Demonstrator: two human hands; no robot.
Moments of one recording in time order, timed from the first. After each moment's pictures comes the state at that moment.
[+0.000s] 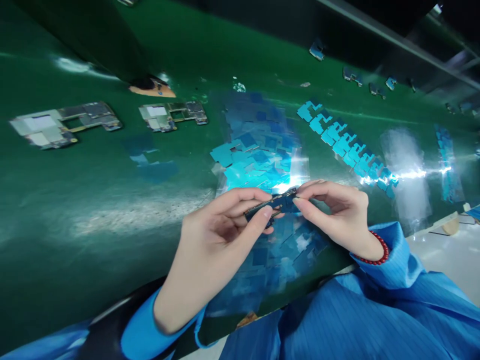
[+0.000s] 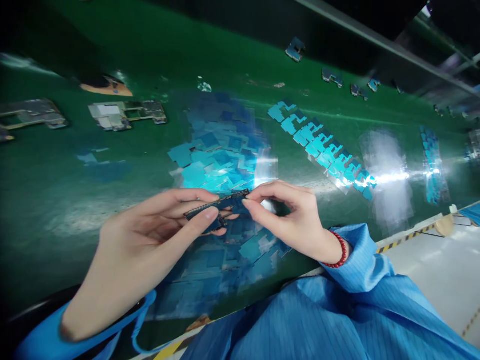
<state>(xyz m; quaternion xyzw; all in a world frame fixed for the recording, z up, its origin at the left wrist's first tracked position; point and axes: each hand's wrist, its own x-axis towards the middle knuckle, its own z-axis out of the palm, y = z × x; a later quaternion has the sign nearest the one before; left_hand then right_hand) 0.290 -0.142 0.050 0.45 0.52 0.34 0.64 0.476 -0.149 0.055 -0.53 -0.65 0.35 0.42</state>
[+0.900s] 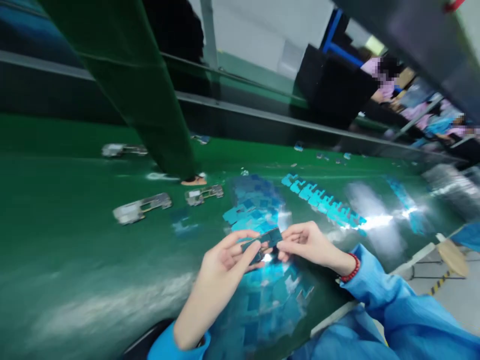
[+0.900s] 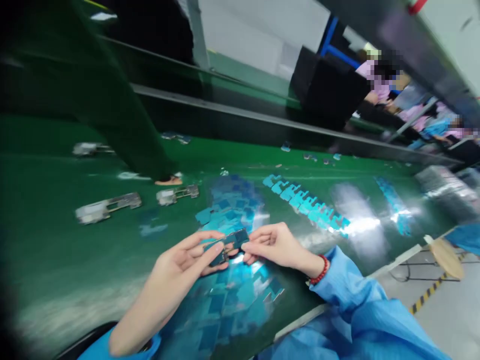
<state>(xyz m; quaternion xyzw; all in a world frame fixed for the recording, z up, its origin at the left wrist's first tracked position) 0.293 -0.131 0.035 0.35 0.46 0.39 0.72 0.486 -0.135 0.040 -0.52 -0.46 0.65 0.32</state>
